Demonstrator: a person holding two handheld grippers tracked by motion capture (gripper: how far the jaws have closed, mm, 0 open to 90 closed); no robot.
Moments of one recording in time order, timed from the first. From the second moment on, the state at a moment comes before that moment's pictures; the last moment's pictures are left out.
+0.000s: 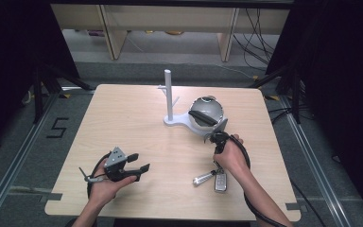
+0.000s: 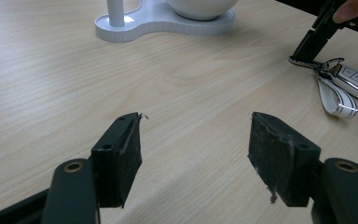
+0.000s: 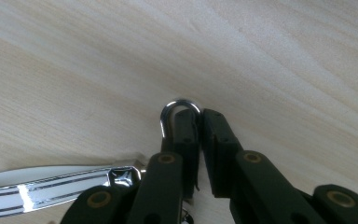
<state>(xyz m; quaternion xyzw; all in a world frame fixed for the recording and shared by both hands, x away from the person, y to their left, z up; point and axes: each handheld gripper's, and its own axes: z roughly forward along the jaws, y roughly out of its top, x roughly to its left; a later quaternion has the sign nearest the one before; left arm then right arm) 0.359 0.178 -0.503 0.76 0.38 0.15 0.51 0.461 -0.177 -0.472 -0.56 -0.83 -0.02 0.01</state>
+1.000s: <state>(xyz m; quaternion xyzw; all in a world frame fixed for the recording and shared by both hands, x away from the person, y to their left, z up) 0.361 0.149 -0.482 0.76 0.34 0.11 0.55 0.435 -0.185 -0.429 -0.53 -0.82 -0.21 -0.09</state>
